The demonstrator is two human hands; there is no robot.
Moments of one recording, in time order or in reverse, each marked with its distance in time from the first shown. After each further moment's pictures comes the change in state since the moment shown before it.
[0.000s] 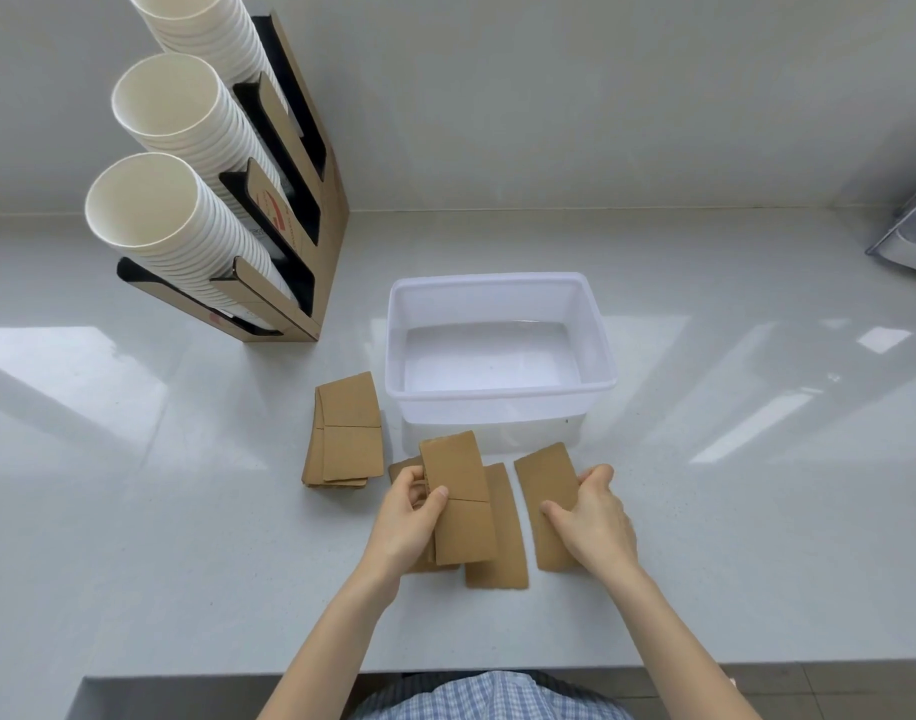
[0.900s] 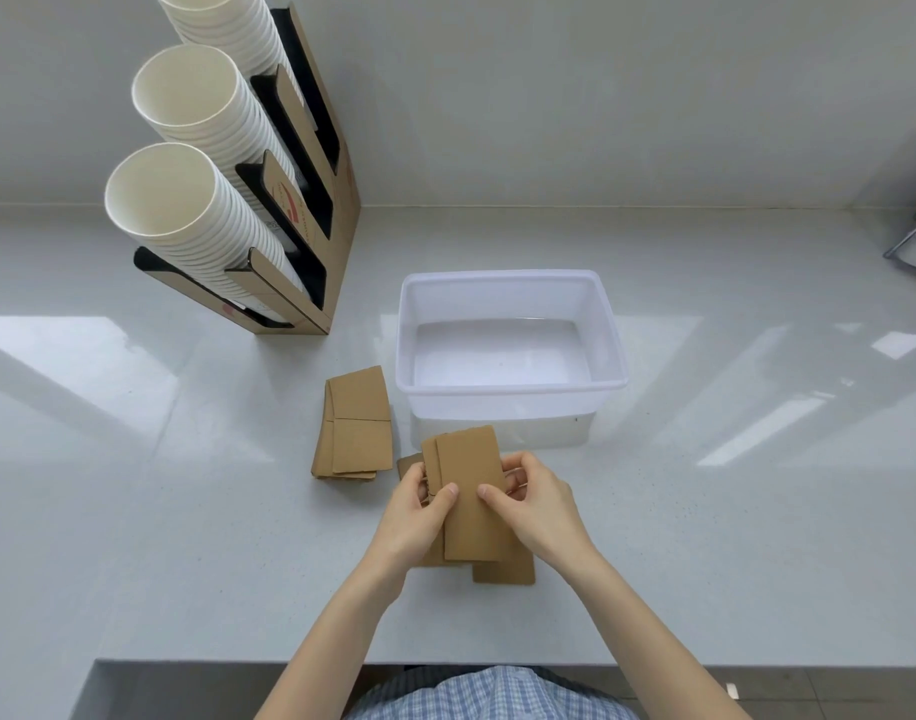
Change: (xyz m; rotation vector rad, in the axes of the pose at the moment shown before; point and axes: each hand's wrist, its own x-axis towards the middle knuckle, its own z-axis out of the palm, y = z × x) left_hand -0.008 0.003 -0.002 -0.035 -0.035 0.019; right_hand -0.015 -0.038 0.018 0.358 -0.152 -0.254
